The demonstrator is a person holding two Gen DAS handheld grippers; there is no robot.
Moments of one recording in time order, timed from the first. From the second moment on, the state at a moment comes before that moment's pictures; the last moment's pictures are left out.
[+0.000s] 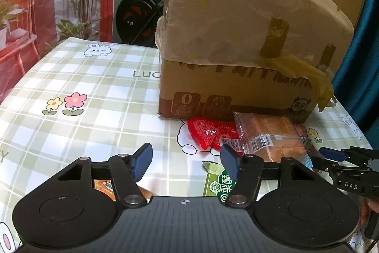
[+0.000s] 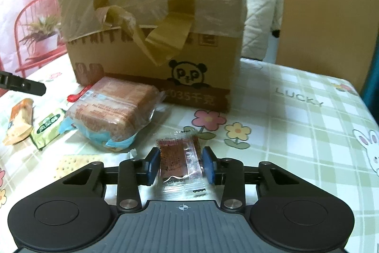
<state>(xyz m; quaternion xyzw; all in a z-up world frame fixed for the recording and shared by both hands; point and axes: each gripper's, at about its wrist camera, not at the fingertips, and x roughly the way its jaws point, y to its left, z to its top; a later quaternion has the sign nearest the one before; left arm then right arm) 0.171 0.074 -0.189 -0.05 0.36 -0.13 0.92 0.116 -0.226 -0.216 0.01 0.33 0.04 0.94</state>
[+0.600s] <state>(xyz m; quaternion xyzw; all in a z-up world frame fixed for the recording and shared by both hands) 0.225 0.035 -0.215 -0.04 0.38 -0.13 0.91 0.105 -0.241 -0.214 0.05 0.28 0.01 0.96</state>
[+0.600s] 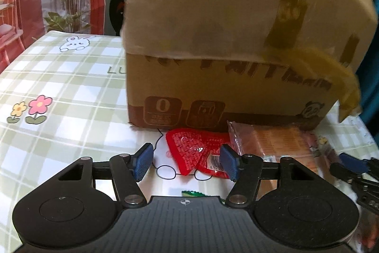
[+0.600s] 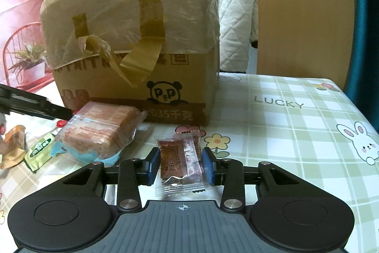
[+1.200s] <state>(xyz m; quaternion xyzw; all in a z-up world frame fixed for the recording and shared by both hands) 0.204 0.029 -0.212 -0.03 0.37 -0.10 0.92 0.103 -0.242 -0.214 0.06 0.28 0.02 0.96</state>
